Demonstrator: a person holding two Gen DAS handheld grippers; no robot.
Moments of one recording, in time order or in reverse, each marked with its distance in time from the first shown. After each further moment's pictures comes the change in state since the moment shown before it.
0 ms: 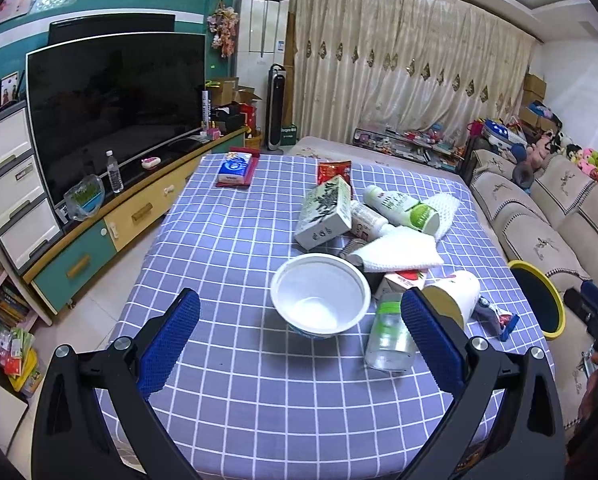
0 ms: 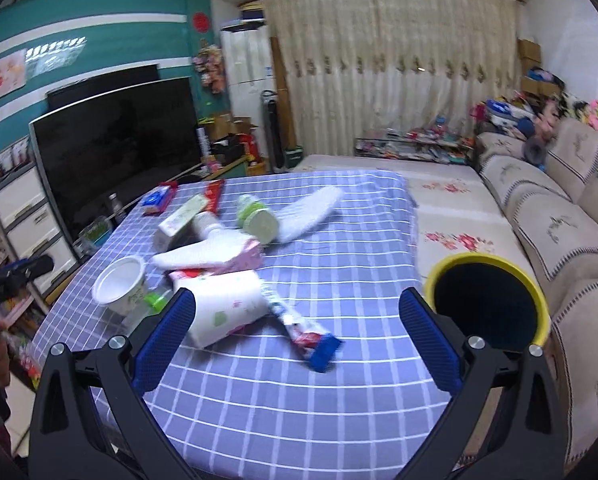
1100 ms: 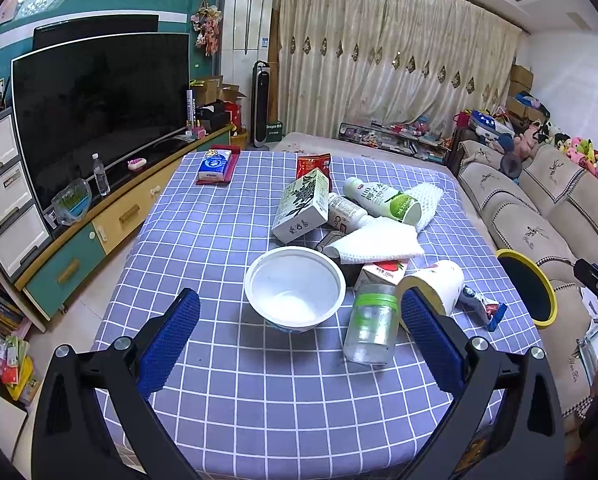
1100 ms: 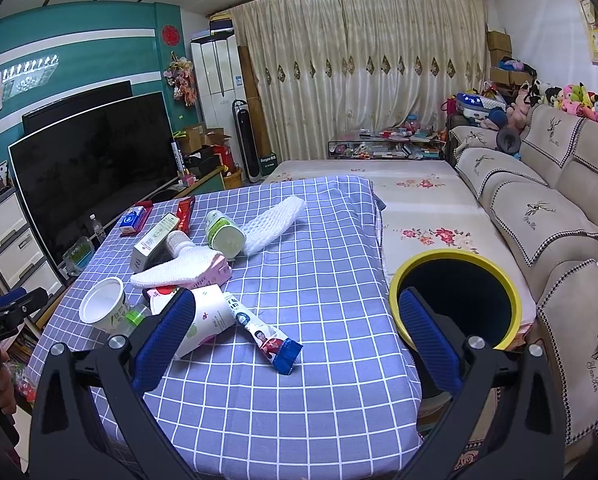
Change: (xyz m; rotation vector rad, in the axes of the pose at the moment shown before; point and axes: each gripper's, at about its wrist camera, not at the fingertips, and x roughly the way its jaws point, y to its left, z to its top) left arm 0.001 -0.021 -0.004 0.042 0.015 -0.047; right arm -0.022 -0.031 0.009 0.095 -0.028 -0.096
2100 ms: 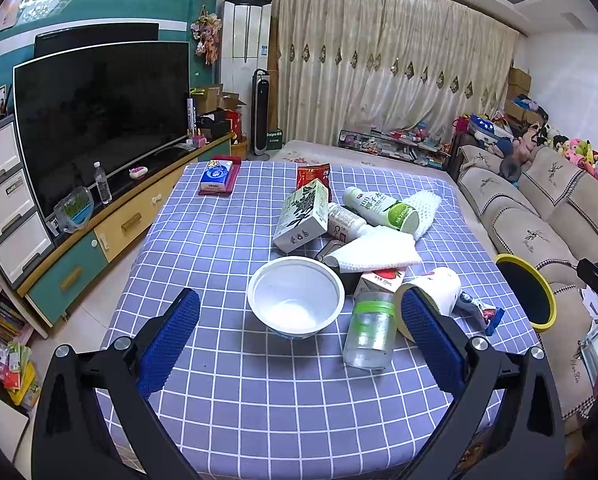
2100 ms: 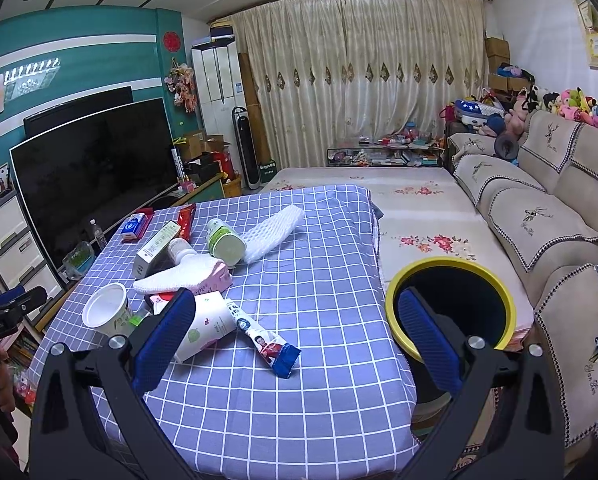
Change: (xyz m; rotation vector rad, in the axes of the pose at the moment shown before) left arm -0.012 0.001 0.005 0.007 -0.028 0.002; right arm -0.010 -0.002 0.004 -0.007 -0.024 -0.008
